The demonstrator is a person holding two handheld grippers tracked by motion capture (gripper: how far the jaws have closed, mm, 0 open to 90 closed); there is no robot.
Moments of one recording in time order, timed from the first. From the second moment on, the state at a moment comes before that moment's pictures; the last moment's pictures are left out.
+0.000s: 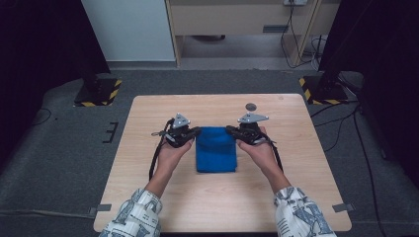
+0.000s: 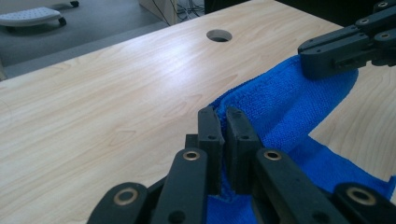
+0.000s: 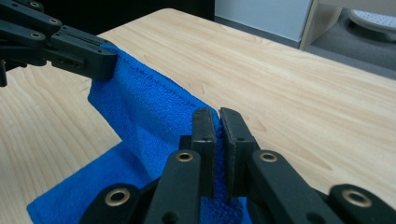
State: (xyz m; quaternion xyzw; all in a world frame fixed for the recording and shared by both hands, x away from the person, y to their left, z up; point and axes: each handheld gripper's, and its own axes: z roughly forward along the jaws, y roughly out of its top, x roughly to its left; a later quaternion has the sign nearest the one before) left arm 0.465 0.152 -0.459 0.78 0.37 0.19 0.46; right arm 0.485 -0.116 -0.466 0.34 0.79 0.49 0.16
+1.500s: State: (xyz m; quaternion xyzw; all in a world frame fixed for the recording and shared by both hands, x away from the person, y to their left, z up) left arm 0.446 0.160 -0.486 0.77 0.41 0.15 0.47; right arm 0.471 -0.112 -0.482 0.33 0.80 0.48 0.14
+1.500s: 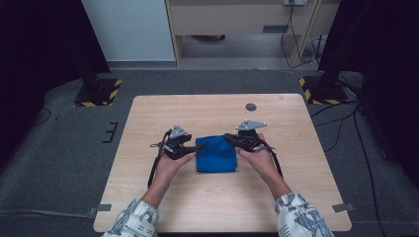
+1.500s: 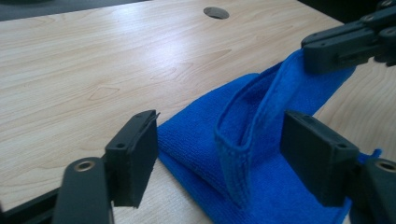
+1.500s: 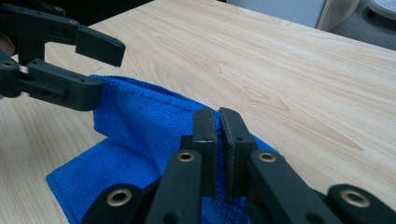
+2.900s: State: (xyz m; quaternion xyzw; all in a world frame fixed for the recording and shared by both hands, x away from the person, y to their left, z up) left arm 0.450 0.212 -0.490 0.73 0.48 0.17 0.46; right arm 0.431 -0.117 -0.501 0.31 0.82 0.47 0.11
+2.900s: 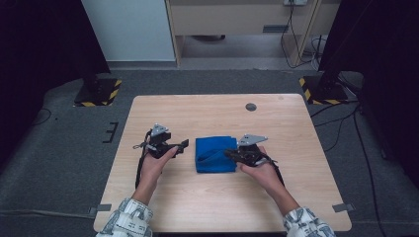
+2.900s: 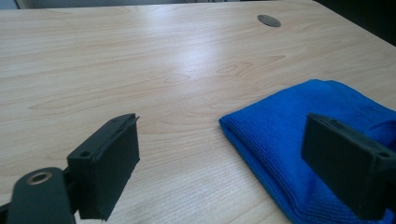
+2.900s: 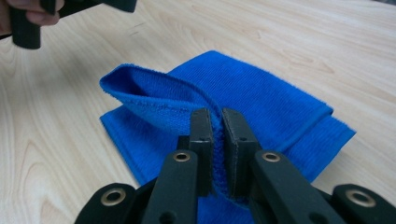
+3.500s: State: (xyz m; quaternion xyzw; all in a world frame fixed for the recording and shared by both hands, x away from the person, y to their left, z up) left arm 0.448 0.211 -0.492 0.73 0.48 0.17 0.46; right arm 0.402 -0.117 -0.516 0.29 0.83 0.46 0.10
